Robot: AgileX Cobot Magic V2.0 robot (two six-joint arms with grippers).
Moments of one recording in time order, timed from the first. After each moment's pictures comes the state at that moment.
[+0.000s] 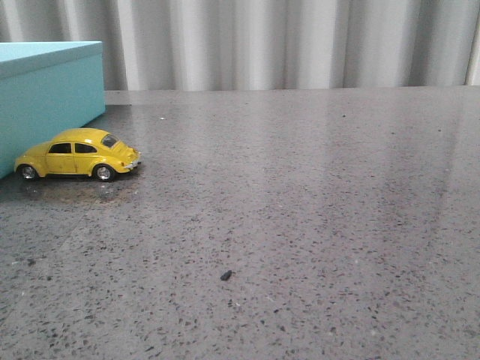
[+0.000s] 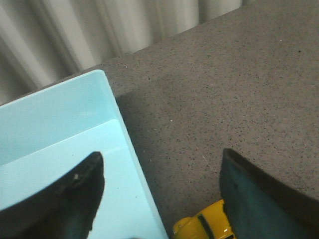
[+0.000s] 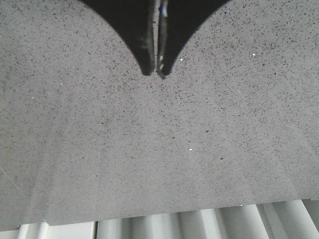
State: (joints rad) left arm -0.33 1.05 -0.99 -0.06 0.48 0.20; right arm -0.07 0.41 -0.69 -0.03 0.74 0.09
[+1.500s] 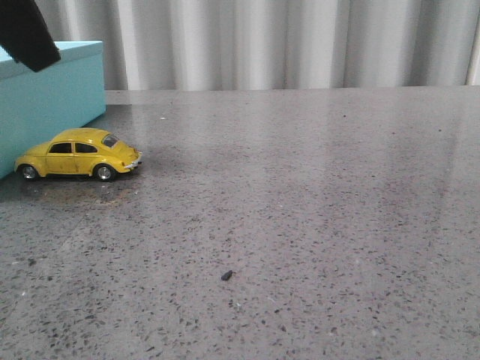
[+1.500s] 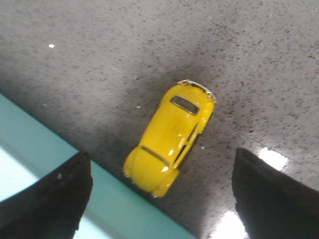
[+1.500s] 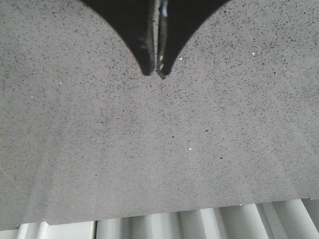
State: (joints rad) left arm -0.37 1.41 -1.31 -0.19 1.06 0.77; right arm -0.07 0.41 -0.69 -0.03 0.74 0.09
